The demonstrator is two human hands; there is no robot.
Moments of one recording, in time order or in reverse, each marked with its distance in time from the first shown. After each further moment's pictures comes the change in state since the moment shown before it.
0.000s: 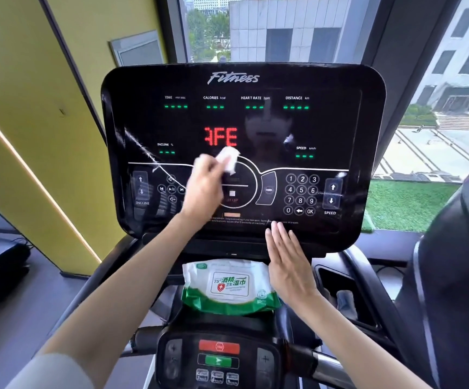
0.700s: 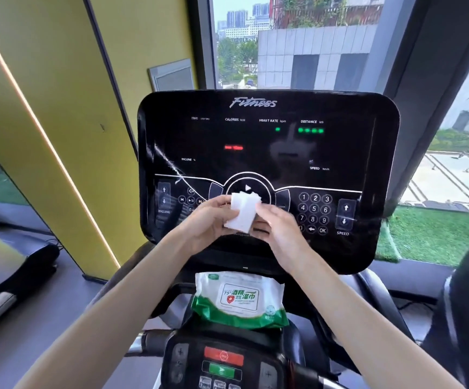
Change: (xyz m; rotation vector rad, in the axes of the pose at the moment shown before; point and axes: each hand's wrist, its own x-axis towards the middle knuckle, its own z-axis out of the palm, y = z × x) left_hand -0.014 0.042 -0.071 -1.304 -0.489 -0.979; right_hand 0.103 -0.019 -0.103 1.853 -0.227 0.701
